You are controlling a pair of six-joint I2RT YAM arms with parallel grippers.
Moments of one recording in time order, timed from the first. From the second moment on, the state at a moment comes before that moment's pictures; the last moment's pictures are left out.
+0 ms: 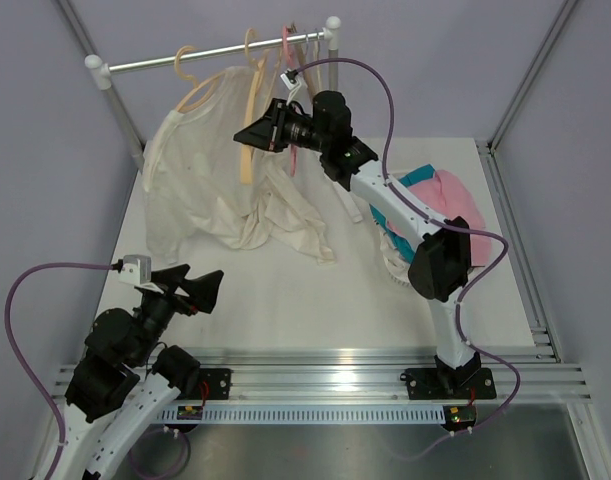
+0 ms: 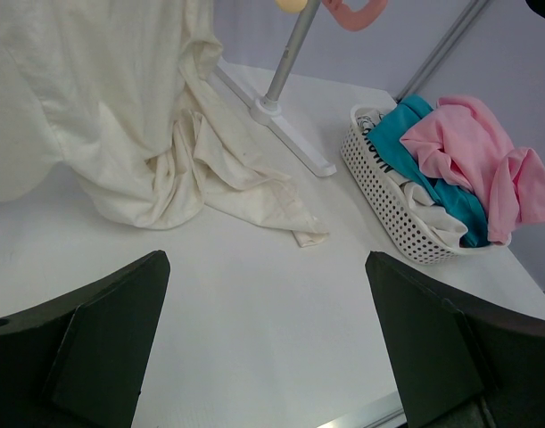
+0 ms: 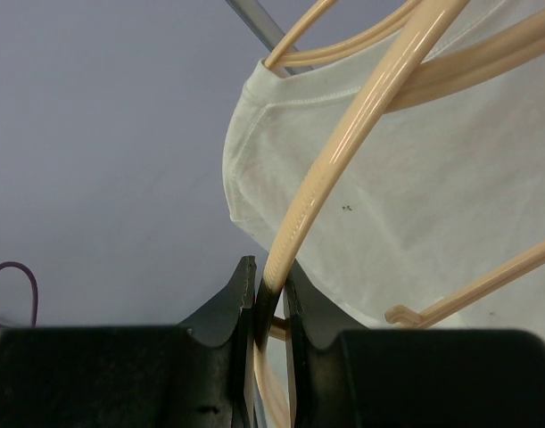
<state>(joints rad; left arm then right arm) -0.58 0.08 0.64 -0.58 -0.19 -0.40 0.64 2.12 2.12 0.09 -0.60 0.76</state>
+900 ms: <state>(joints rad) -0.57 0.08 0.64 -0.58 -0.19 -0.40 0.62 2.17 2.09 0.12 -0.56 0.78</state>
